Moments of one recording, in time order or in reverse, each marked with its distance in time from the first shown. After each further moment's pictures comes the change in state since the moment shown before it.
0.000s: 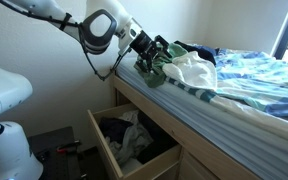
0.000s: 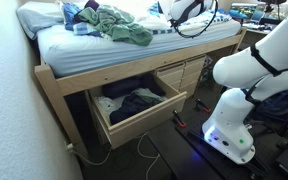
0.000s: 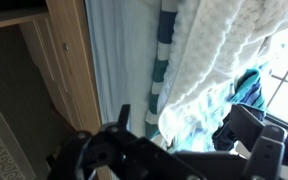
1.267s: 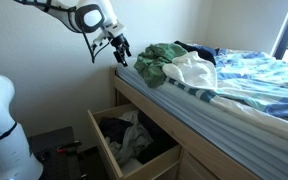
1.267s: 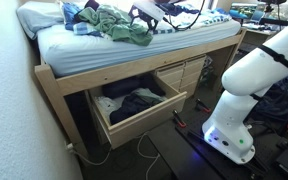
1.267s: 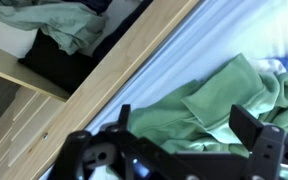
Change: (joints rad) arm 0.662 0.027 -0.219 0.105 0.252 -0.409 -0.685
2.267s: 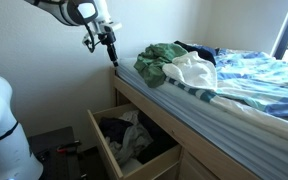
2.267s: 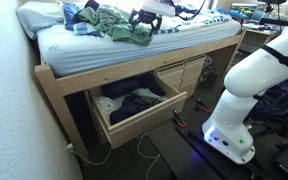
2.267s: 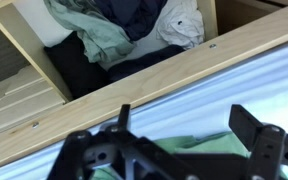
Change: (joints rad) arm 0.097 -0.064 -0.034 0.017 0.003 -0.265 -0.348
